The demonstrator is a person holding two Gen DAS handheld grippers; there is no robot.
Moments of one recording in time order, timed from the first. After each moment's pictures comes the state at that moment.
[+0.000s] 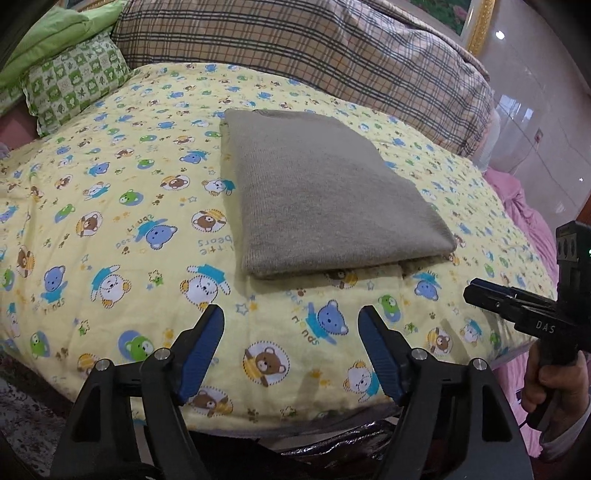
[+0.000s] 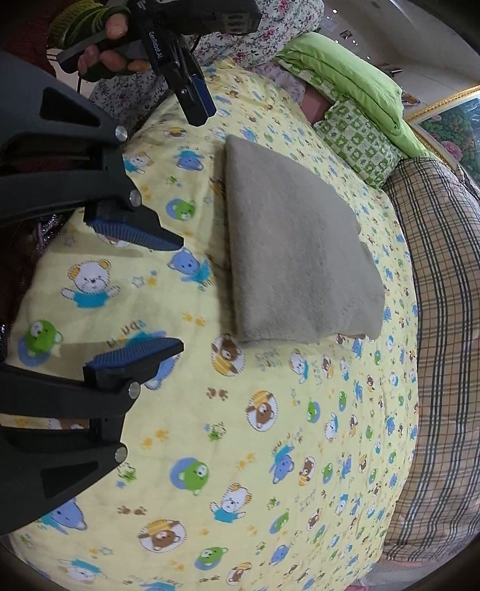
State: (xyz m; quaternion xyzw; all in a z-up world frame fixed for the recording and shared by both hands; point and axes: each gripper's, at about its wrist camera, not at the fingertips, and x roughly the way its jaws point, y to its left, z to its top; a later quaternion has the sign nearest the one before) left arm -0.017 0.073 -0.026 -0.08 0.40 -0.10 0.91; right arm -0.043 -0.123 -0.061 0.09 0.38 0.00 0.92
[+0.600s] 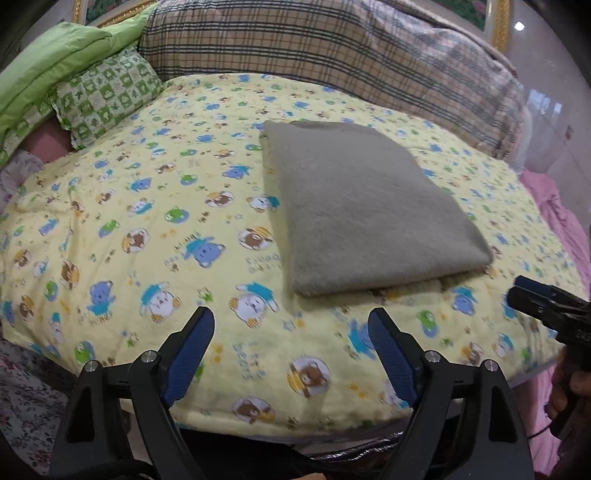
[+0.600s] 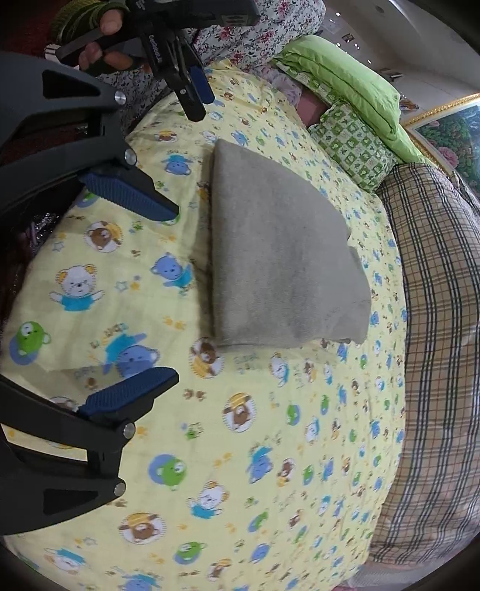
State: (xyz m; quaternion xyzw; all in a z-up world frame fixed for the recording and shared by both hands) left arm -0.005 0.081 -0.012 -0.05 0.40 -0.01 0.91; right arm -0.038 -0.119 -0.048 0.08 0.37 0.00 0.93
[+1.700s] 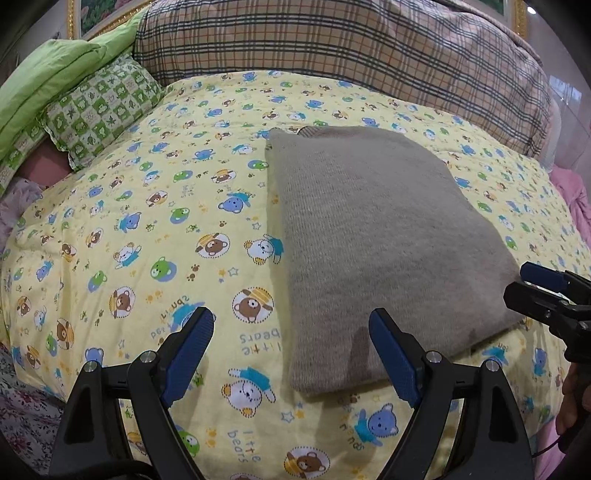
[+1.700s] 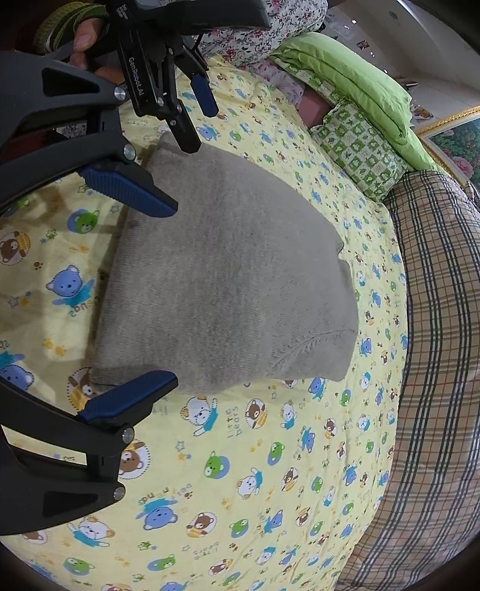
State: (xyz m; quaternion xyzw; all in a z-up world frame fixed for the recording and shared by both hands) left arm 0.062 0.066 -0.006 -0.02 0.42 0.03 0.91; right arm 0.048 -0.113 -0.030 0.06 0.39 0.03 0.92
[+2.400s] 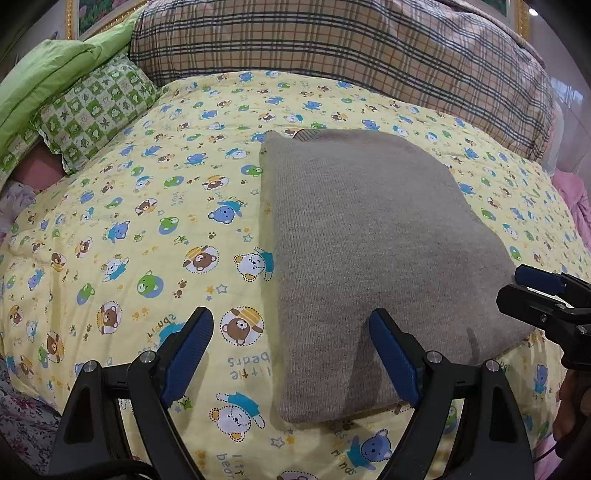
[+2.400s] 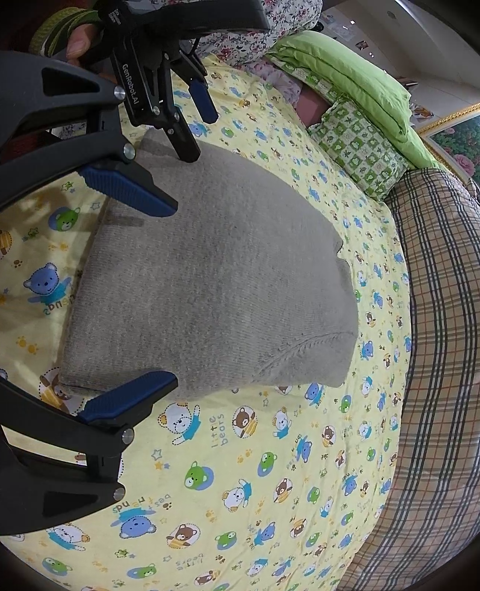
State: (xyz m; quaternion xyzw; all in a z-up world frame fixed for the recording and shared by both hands) left arm 0.077 0.059 -0.008 -0.03 0.42 0.03 0.91; right arm 0.066 -0.116 -0.031 0.06 0.39 0.03 0.92
